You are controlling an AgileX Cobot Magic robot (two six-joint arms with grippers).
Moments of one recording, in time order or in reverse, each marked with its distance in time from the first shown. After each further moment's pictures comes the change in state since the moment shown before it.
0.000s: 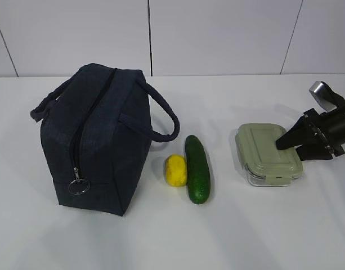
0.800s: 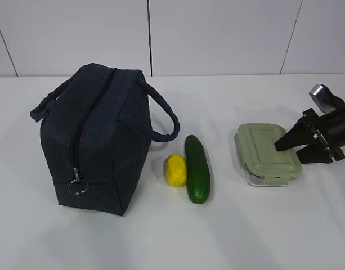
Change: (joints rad) left arm 0.000 0.000 0.000 0.000 0.000 0.000; right arm 0.004 0.000 0.008 -0.015 0.010 0.081
